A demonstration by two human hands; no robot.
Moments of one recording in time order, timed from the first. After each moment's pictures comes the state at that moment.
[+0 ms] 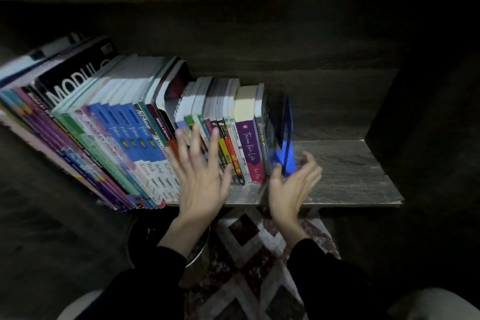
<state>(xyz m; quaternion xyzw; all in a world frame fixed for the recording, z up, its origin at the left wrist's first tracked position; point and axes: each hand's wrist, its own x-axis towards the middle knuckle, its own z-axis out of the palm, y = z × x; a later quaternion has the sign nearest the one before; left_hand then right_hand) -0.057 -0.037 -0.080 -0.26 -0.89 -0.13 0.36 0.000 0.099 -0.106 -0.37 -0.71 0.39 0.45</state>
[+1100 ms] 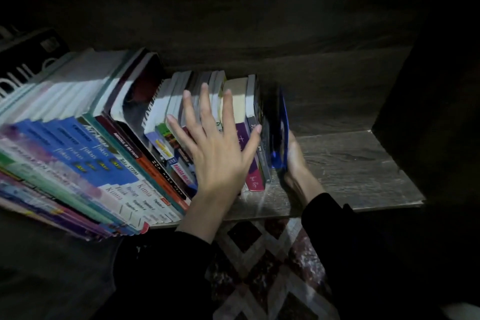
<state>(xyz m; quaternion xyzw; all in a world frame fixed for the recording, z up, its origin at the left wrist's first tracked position) -0.090 0.040 -0.050 -0.23 -0.88 -0.15 0.39 -0.074 0.187 -0.115 -0.25 -0.50 0.82 0.13</state>
